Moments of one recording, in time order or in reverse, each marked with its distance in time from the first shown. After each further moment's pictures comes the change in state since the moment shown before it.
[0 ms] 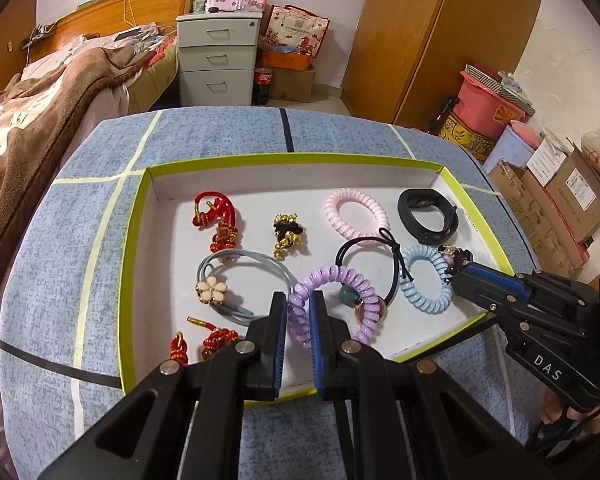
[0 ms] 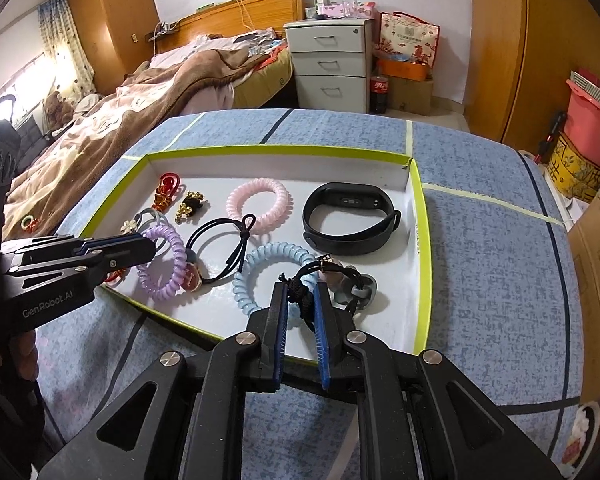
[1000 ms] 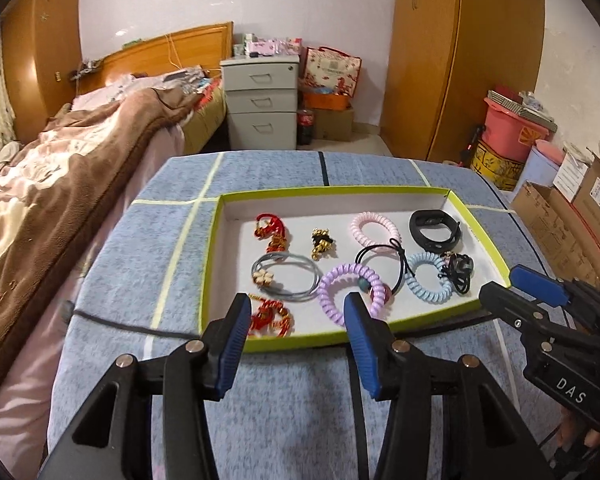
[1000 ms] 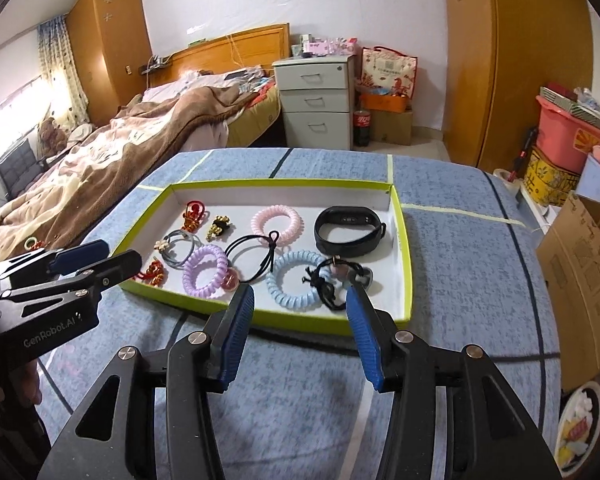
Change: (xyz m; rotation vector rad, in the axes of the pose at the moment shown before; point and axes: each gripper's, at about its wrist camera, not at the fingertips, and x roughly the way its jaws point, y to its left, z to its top) left arm -0.061 -0.014 -0.027 -0.004 -0.162 0.199; right arm -0.055 0.025 -0.020 0.037 -0.138 -0.065
